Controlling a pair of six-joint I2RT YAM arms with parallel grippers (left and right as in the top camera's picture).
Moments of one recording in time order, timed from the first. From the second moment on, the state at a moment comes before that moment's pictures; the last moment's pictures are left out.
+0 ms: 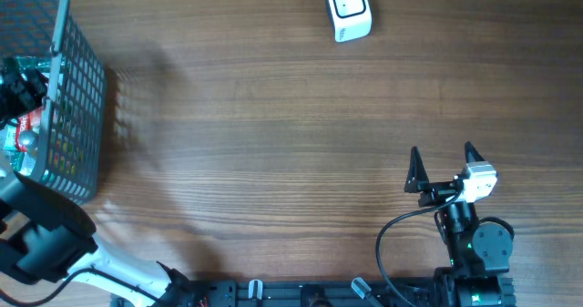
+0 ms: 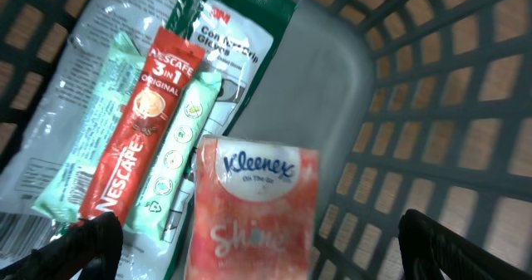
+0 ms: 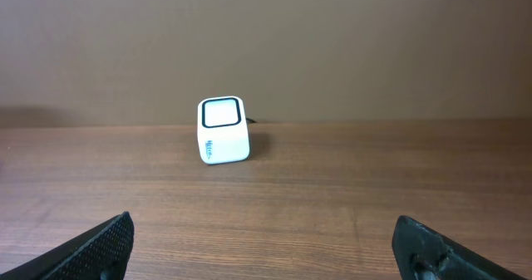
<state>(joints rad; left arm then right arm) 0.74 1.93 1.73 -0.94 0.28 0.19 0.04 0.01 0.01 0.00 -0.06 0.06</state>
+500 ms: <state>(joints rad) 0.71 2.11 1.73 -0.94 0.26 0.21 0.04 0.01 0.01 0.00 -0.06 0.06</state>
